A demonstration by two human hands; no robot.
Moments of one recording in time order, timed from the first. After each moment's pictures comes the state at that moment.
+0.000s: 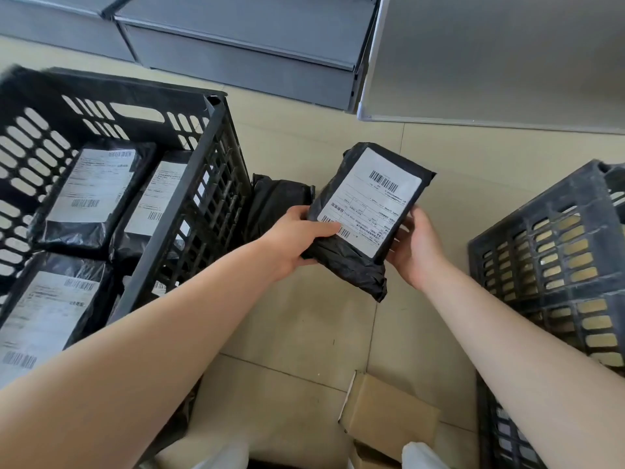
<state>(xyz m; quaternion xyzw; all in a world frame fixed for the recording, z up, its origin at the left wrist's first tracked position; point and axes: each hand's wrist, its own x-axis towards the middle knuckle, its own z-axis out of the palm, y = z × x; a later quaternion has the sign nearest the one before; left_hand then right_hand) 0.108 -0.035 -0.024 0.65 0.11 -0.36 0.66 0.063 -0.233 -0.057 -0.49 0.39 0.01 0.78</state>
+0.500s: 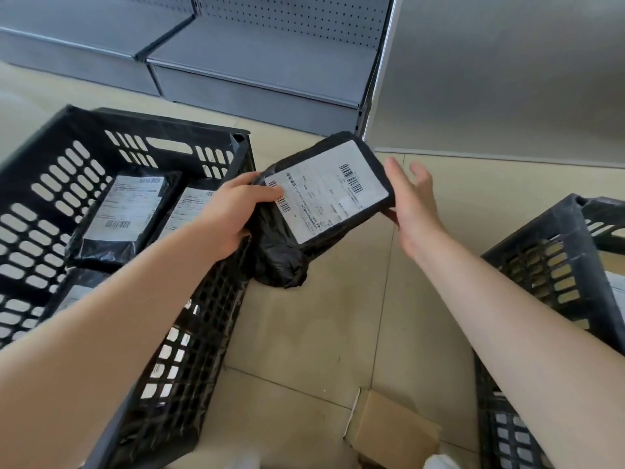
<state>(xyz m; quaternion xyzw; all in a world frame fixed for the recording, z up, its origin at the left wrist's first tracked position) 0.137 0.042 0.069 0.67 0.10 -0.23 0.70 0.103 -0.203 0.038 -0.69 0.27 -0.08 0.67</state>
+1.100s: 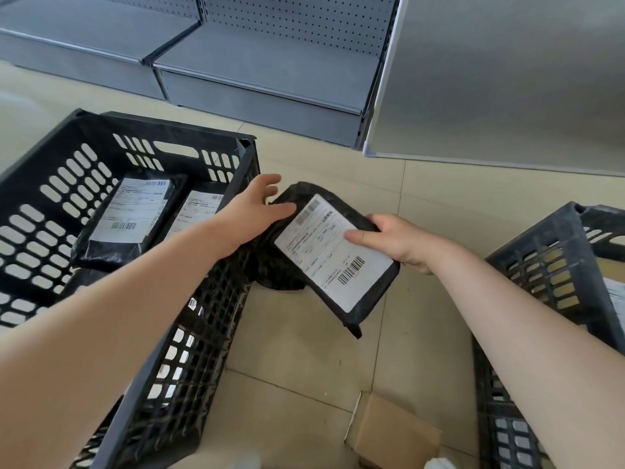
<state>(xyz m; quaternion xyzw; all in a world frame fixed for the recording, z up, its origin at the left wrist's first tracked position) 0.148 0.045 0.053 0.83 -0.05 -0.23 0.51 0.088 -0.204 0.034 -0.82 0.10 0.22 0.51</state>
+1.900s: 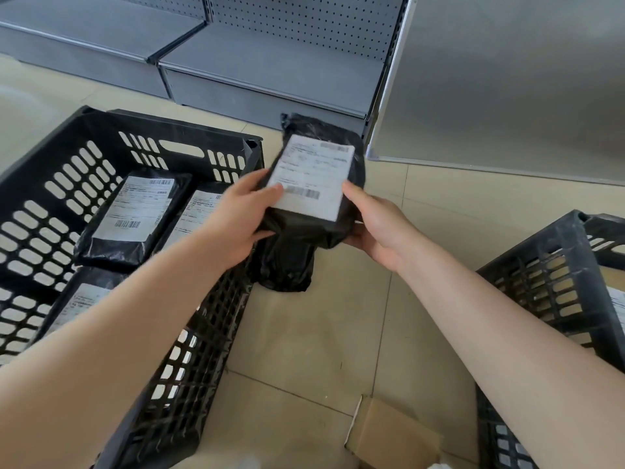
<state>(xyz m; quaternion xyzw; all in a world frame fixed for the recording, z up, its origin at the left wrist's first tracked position) 0.125 0.049 0.080 0.66 0.10 -0.20 0.72 0.103 -0.149 0.056 -0.62 0.23 0.11 0.74</state>
